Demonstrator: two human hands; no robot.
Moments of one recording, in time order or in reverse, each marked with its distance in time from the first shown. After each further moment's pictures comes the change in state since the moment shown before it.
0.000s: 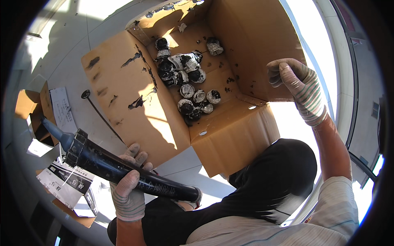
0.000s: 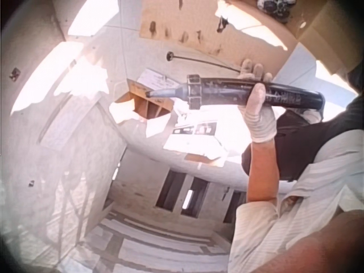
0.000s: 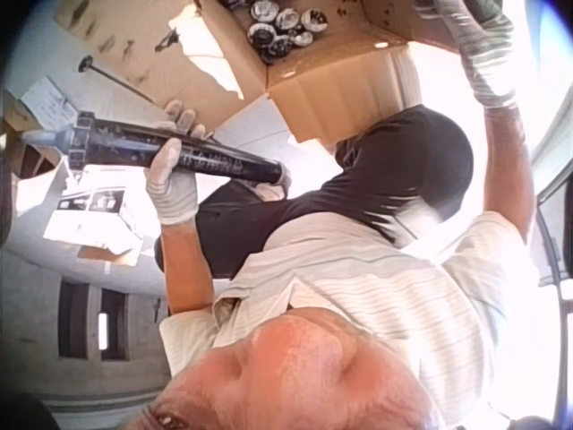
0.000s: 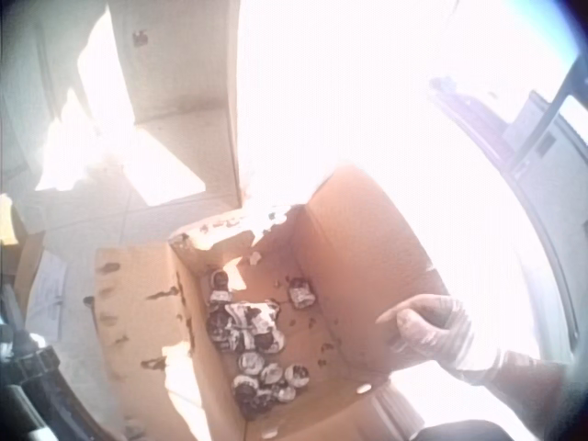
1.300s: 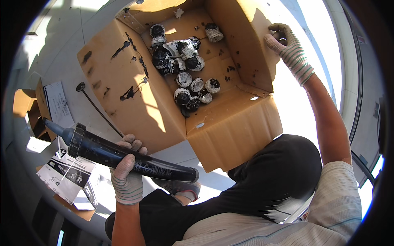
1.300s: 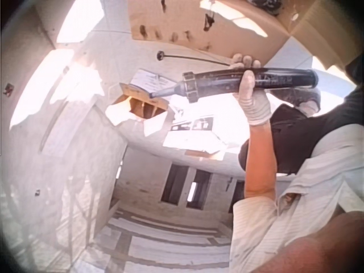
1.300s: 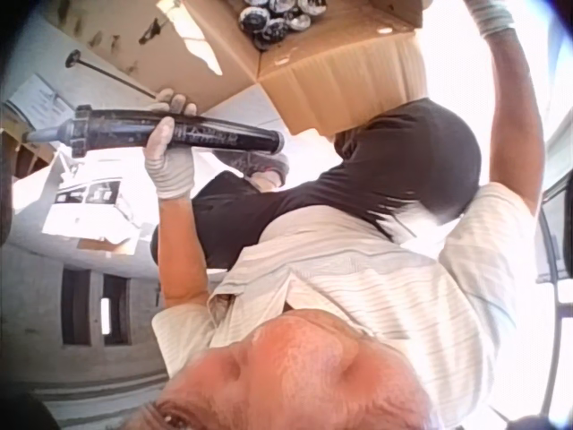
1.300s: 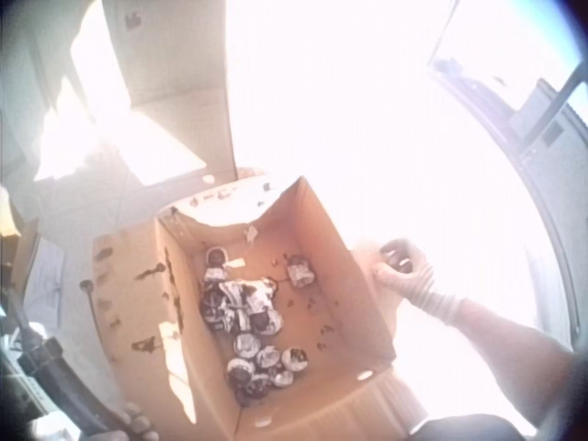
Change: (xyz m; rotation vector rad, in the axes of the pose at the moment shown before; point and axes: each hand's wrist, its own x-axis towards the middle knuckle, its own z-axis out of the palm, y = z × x) left_hand 0.028 -0.031 -0.024 0.043 0.006 0.006; right_hand 0.094 0.095 -0.021 -0.314 0.195 -0.119
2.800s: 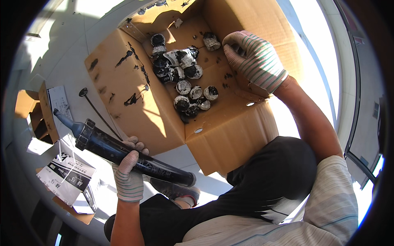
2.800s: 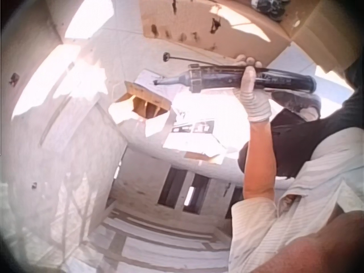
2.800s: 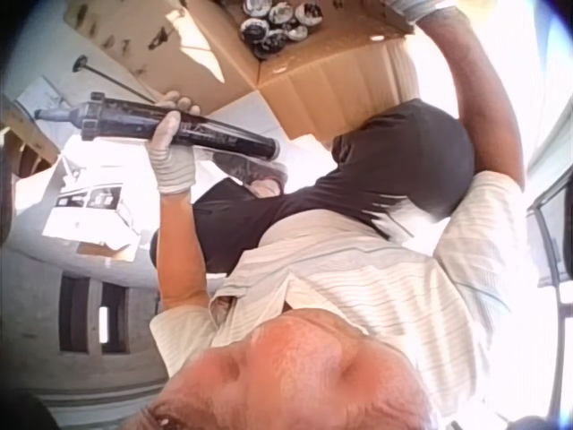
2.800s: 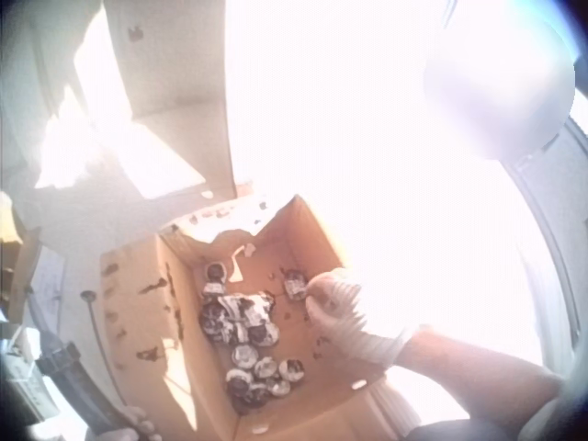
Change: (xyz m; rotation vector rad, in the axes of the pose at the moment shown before) left_hand 0.010 -0.004 0.002 0.026 0.045 -0.001; right_hand -0.022 -0.089 0.047 -0.215 -0.117 -0.429
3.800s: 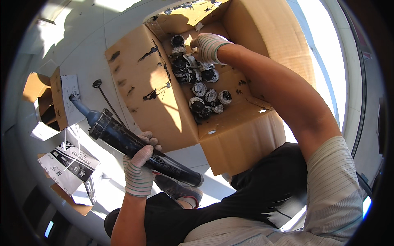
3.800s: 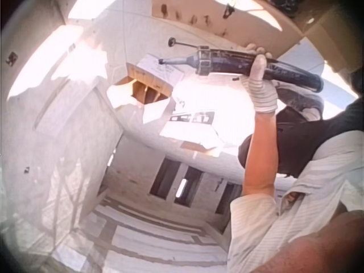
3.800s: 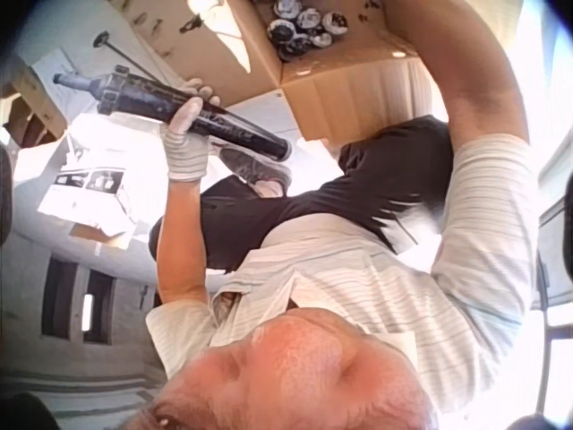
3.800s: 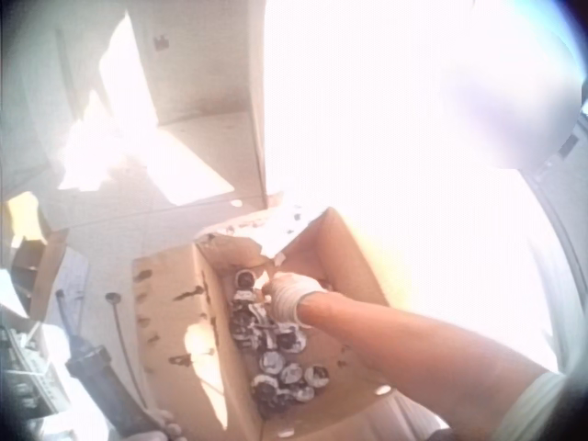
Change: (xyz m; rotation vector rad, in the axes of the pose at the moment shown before) left_hand -0.004 0.004 0.006 -0.011 0.034 -0.023; right_hand 0.125 -0.006 0.121 -0.327 -0.568 0.031
